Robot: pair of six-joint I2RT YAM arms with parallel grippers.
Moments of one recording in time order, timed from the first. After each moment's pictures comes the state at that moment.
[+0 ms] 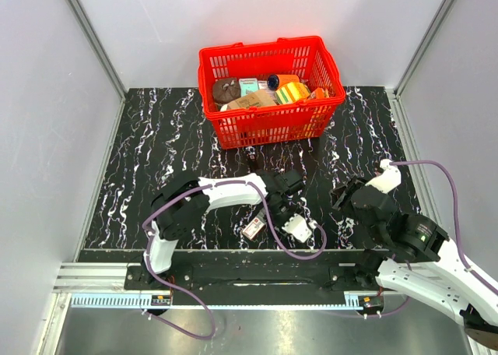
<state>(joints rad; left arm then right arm) -1.07 1.99 1.39 -0.72 0.45 1.24 0.90 0.58 0.87 -0.94 0.64 1.01</state>
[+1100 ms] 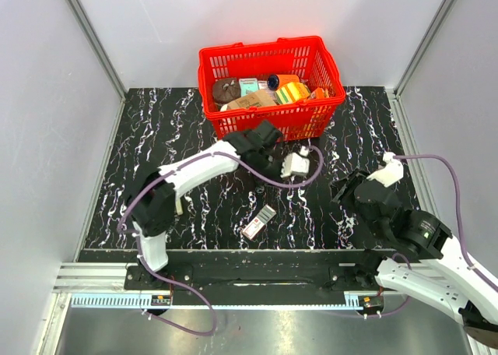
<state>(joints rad) -0.86 1.90 1.55 -0.72 0.60 0.78 0.90 0.61 0.94 -0.90 0.65 0.98</state>
